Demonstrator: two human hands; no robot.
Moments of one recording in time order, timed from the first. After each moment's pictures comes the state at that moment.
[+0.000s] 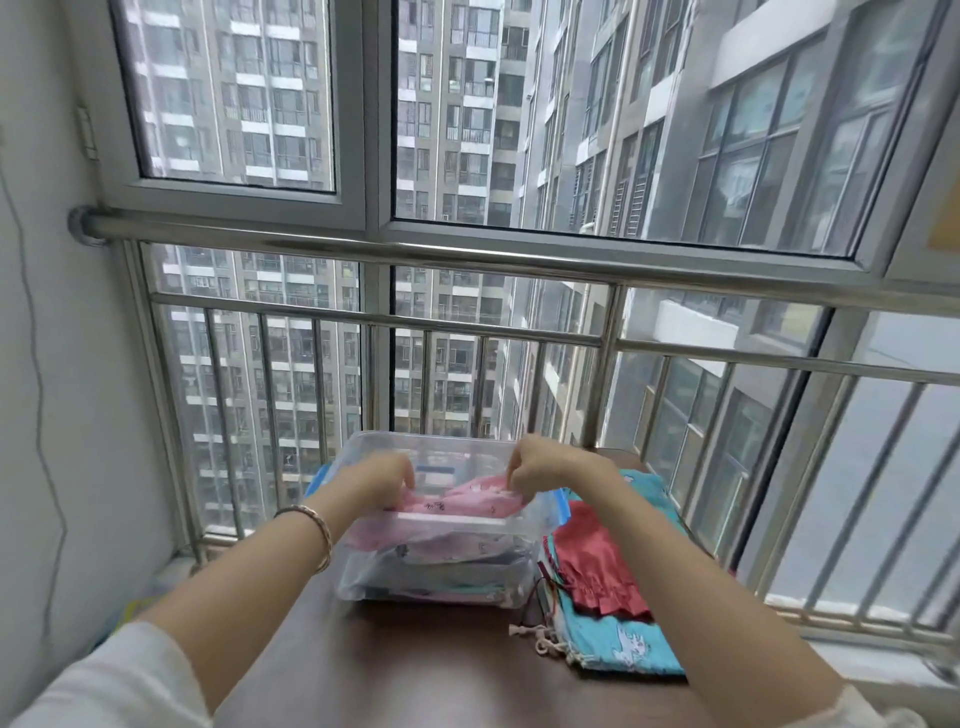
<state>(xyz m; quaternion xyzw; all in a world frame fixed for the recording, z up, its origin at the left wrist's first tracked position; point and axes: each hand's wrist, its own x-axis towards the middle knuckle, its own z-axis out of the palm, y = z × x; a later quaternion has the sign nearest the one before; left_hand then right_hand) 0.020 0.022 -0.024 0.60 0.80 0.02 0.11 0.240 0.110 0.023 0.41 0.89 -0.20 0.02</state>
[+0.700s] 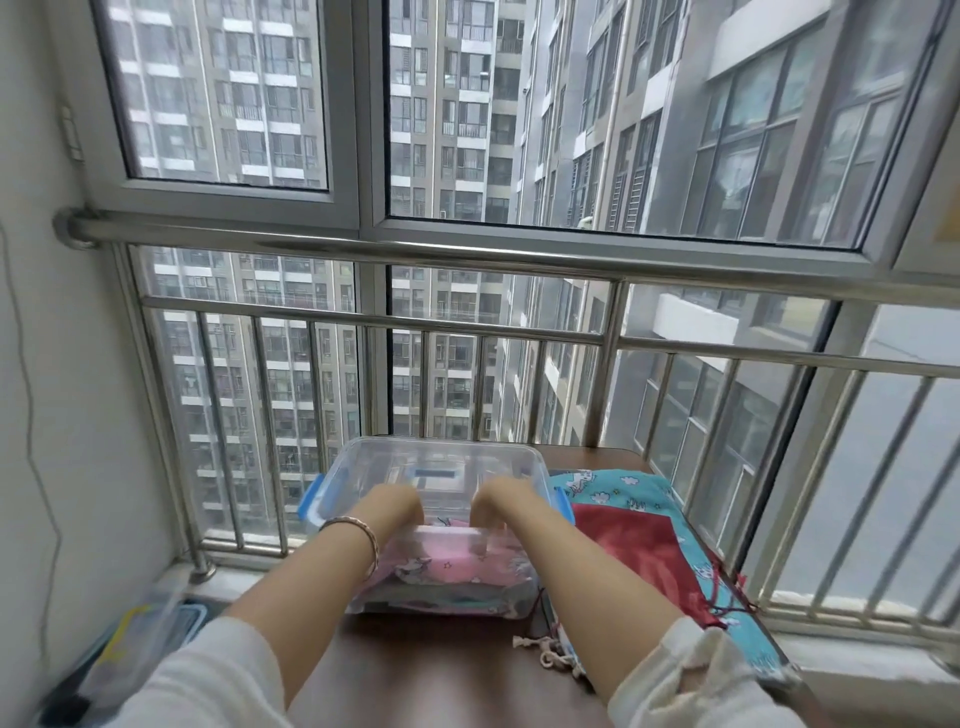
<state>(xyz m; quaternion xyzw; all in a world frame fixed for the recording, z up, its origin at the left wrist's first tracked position) 0.059 0.043 -0.027 0.55 0.80 -0.21 0.10 0.173 0.094 -0.010 0.45 0.85 -0.11 0.25</state>
